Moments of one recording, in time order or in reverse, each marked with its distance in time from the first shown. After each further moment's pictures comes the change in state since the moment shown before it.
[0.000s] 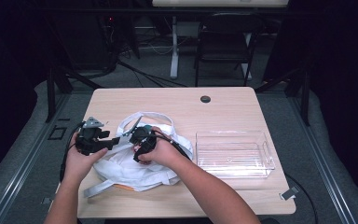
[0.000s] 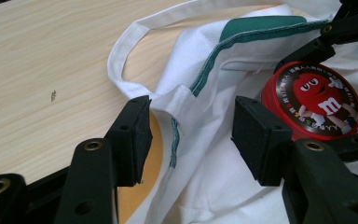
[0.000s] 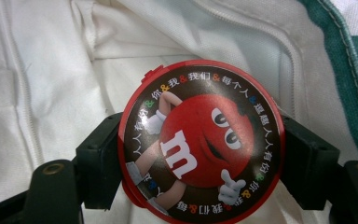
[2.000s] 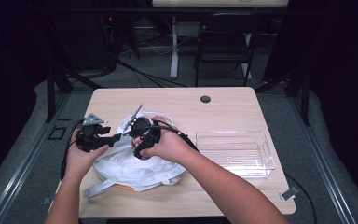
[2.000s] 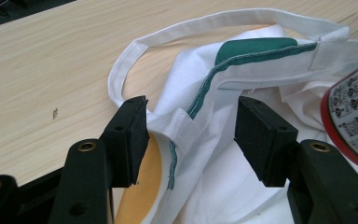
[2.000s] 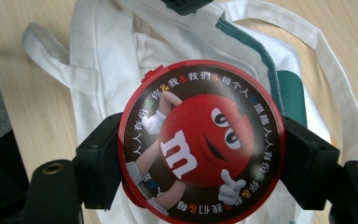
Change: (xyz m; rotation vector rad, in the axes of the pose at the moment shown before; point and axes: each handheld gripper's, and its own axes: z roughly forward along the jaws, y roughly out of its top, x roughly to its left) left arm 0.000 0.010 -0.003 -0.031 -0.015 0.013; right arm 0.014 0.009 -0.094 -0.044 0.010 -0.085
